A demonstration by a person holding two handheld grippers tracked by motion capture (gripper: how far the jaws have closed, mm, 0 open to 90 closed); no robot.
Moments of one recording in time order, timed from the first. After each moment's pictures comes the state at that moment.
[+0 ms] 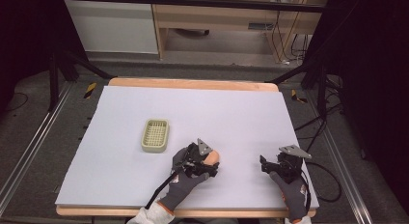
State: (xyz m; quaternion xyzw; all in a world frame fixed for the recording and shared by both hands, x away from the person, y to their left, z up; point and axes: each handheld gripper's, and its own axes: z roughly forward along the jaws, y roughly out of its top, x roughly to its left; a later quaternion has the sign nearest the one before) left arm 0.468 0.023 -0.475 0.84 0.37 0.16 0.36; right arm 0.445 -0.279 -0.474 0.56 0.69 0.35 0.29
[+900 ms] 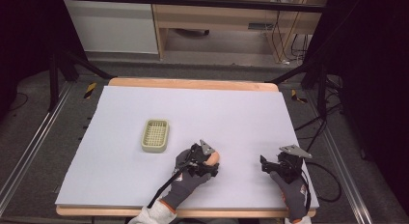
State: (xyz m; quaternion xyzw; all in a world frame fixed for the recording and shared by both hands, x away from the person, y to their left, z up) left arm 0.470 0.016 -0.480 0.85 0.37 0.16 0.34; right arm 0.446 -0.280 -0.475 0.57 0.69 0.34 0.28
